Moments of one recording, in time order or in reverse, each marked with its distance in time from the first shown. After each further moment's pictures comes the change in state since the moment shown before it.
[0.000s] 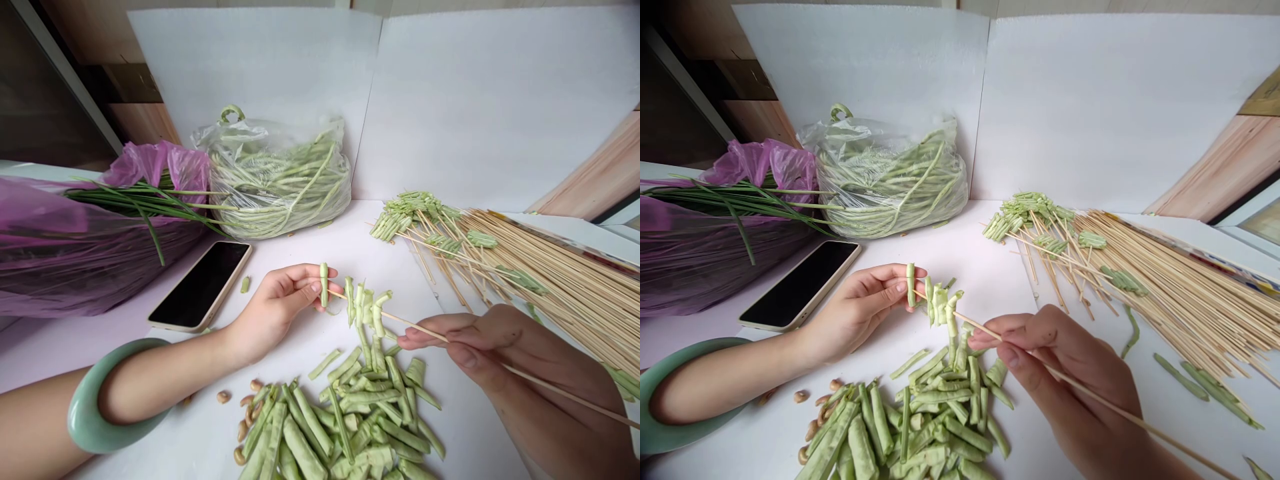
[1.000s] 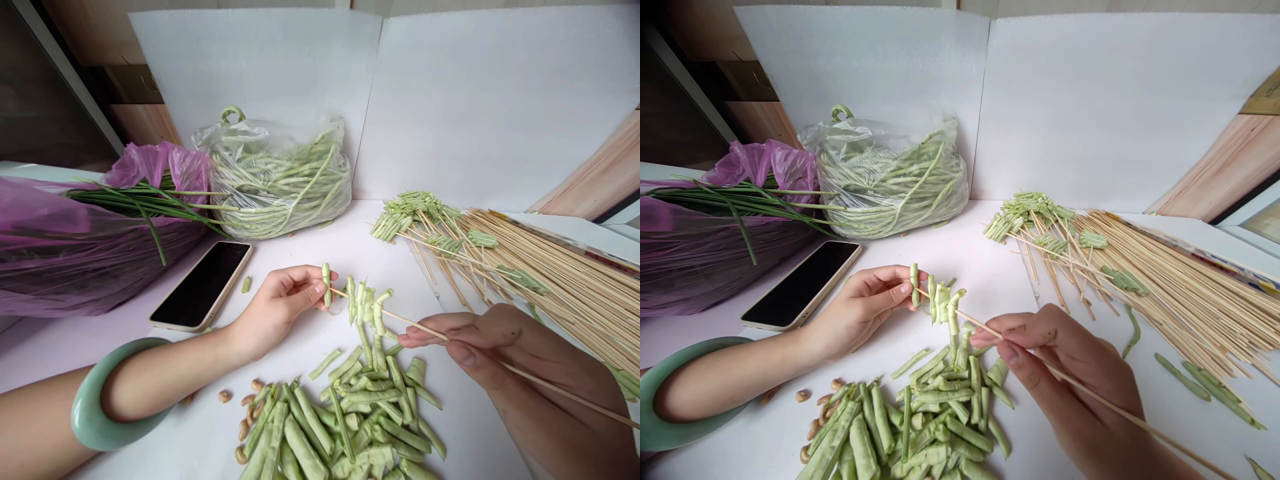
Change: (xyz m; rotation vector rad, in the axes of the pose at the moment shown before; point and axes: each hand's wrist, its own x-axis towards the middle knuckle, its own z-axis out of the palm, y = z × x) left_hand 0.001 0.000 -0.002 0.095 0.000 -0.044; right_hand 0.002 -0.002 -0.001 -0.010 -0.027 0.001
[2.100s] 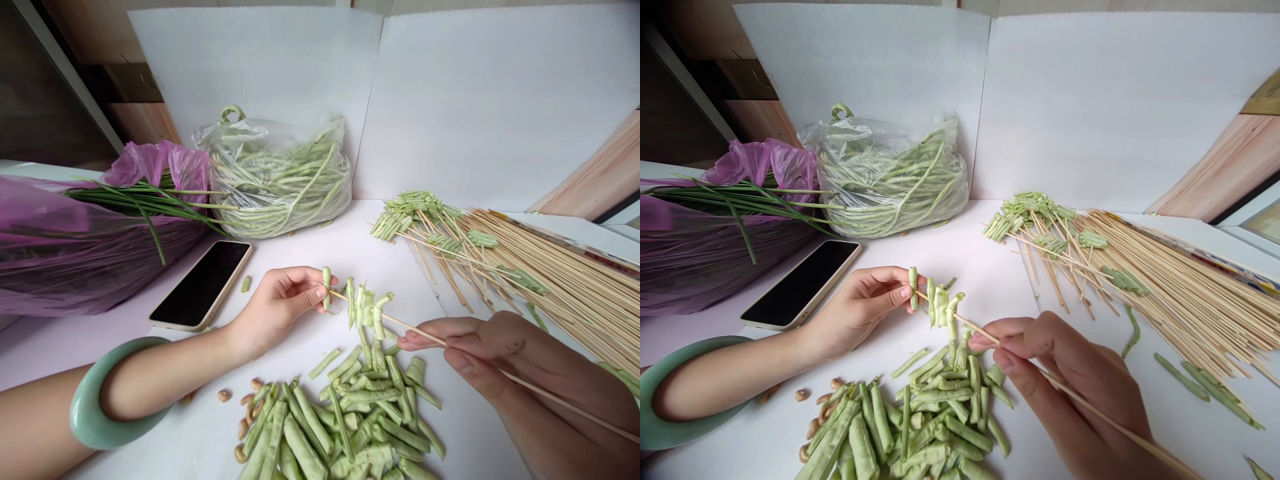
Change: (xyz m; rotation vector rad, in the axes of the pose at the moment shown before) left_hand 0.001 -0.001 -0.001 0.017 -0.001 0.047; right_hand -0.003 -0.002 -0.005 -0.154 -0.039 -0.034
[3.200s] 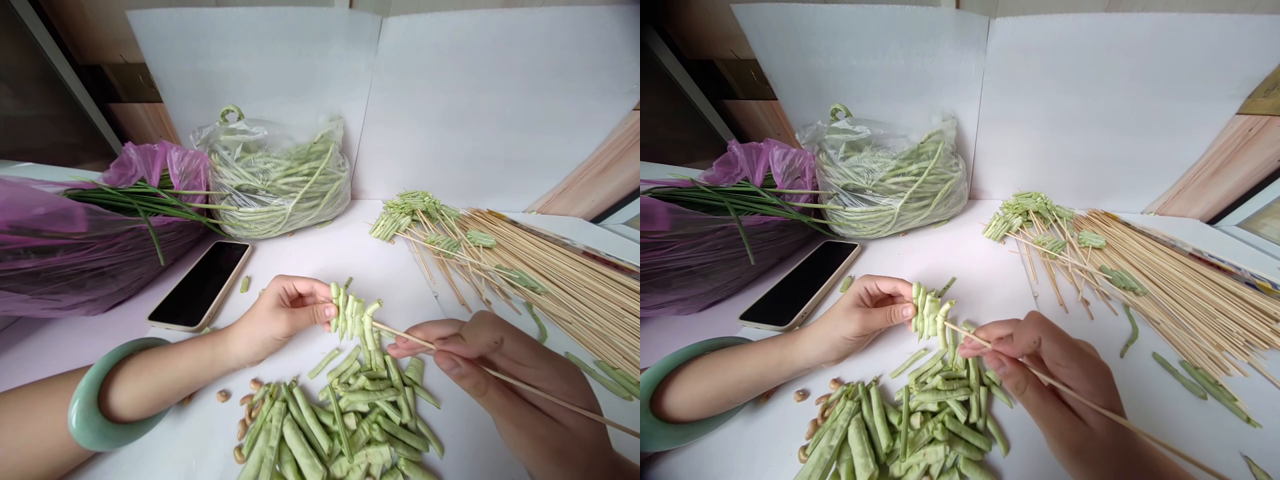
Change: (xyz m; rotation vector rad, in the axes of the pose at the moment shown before) left_hand -0.003 -0.002 0.001 0.012 -0.161 -0.065; right_hand -0.002 0.006 0.009 0.288 -0.066 0.021
